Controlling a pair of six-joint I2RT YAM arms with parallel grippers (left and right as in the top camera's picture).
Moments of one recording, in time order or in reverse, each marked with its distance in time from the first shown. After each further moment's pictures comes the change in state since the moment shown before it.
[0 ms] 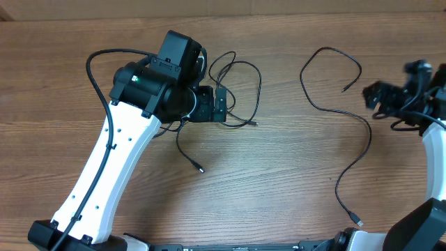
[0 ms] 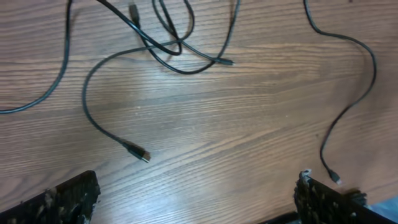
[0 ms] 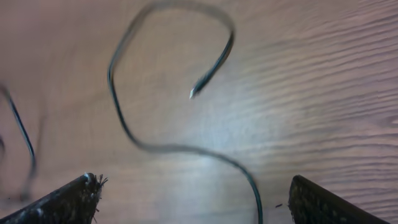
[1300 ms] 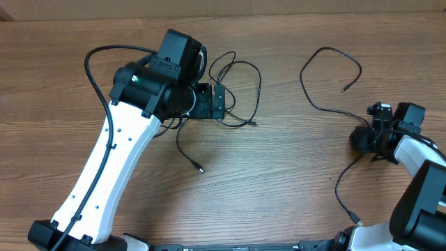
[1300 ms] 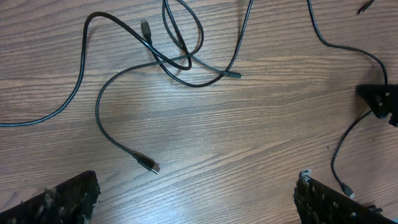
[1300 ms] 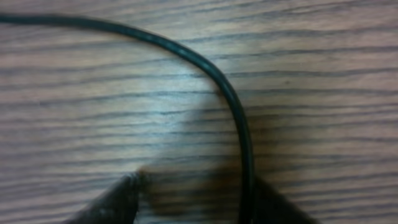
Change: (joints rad) left arm 0.000 0.000 0.000 0.029 -0.045 0.011; right arm 0.003 0.165 -0.370 0.346 0.176 -0.176
